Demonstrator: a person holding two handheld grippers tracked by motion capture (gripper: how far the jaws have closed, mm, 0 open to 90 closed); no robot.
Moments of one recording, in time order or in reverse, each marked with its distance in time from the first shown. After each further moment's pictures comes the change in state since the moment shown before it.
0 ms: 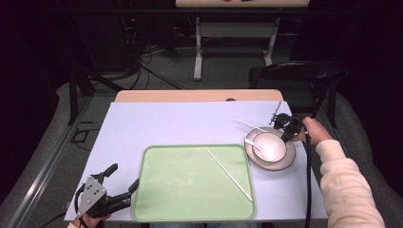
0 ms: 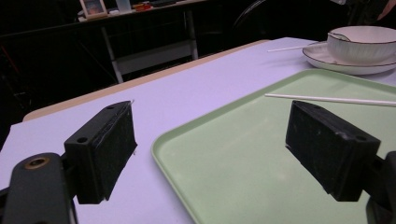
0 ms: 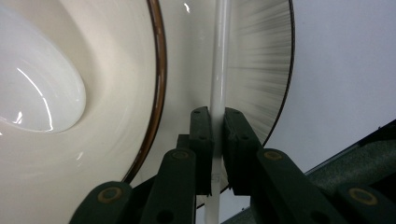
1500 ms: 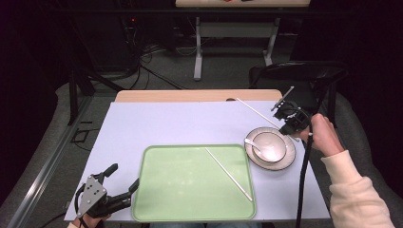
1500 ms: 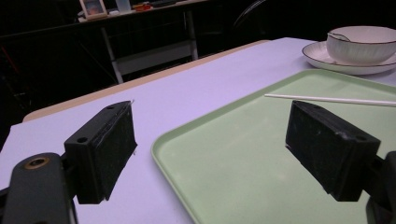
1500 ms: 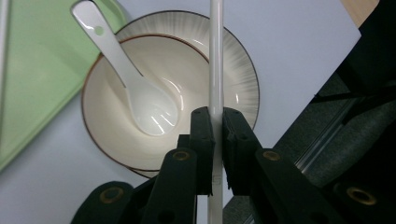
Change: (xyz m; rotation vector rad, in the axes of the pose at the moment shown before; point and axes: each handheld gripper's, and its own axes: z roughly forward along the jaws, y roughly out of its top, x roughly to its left) left arm 0.000 0.000 0.000 -0.002 0.002 0.000; right arm 0.064 0.006 -0.119 -0.160 -0.133 0.278
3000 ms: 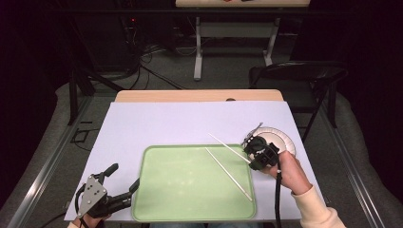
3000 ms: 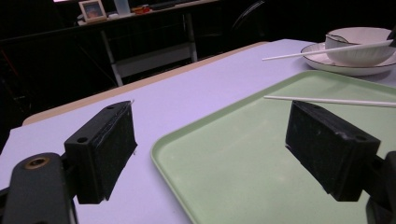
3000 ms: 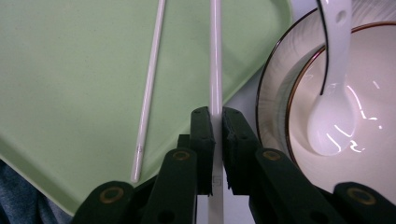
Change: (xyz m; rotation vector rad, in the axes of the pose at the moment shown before) left arm -0.001 0.000 0.000 -0.008 -0.004 0.010; right arm 0.116 -0.009 0.035 0.004 0.174 0.011
